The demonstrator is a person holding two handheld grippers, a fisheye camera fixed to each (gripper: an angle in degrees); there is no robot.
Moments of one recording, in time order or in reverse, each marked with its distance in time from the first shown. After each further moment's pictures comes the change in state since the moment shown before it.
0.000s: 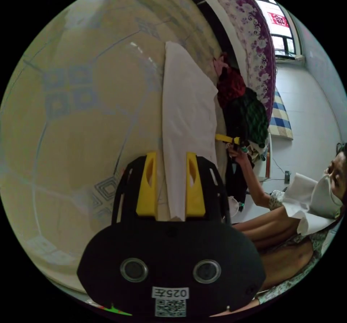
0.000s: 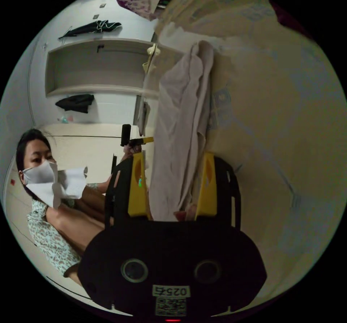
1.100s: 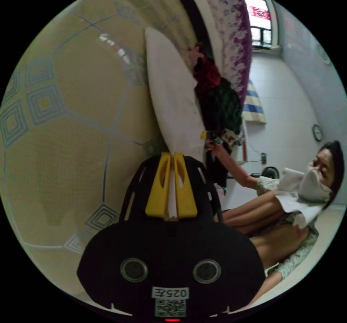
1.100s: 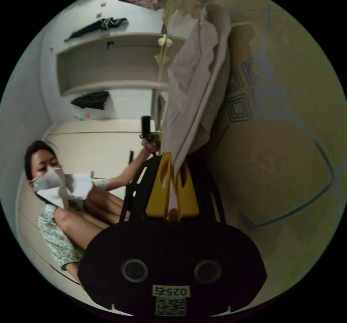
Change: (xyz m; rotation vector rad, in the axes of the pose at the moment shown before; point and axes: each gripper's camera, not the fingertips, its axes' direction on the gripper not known) left arm -0.008 -0.006 0.035 -0.026 0.295 0.134; right arm 0.047 0.073 -0.066 -0.001 -0.235 -0.004
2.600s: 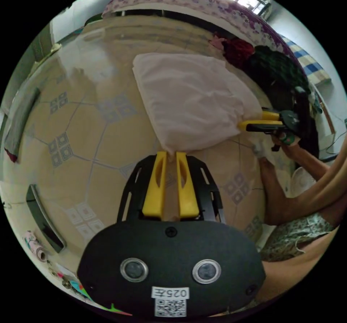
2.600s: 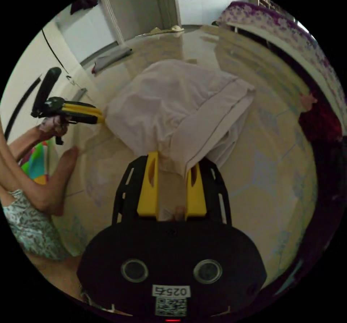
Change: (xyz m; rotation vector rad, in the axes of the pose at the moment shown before) left arm 0.211 0.272 0.123 0.129 -0.904 0.139; right arm -0.189 0.175 0.325 0.013 1.144 -0.504
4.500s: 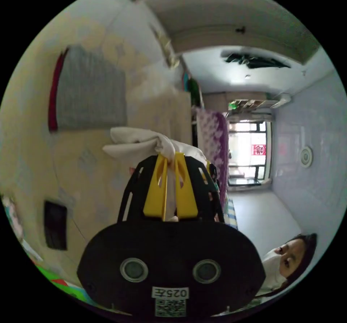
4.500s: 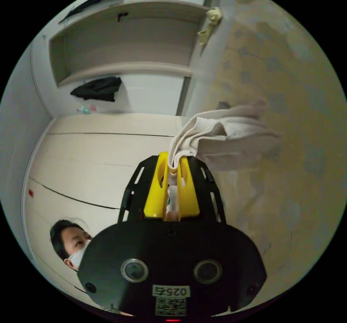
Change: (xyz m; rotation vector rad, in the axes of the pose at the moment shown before) left arm -0.643 0.083 -0.476 0.664 0.574 -0.978; right arm 0.024 -0.803 0.144 -0.144 -1.224 0.278
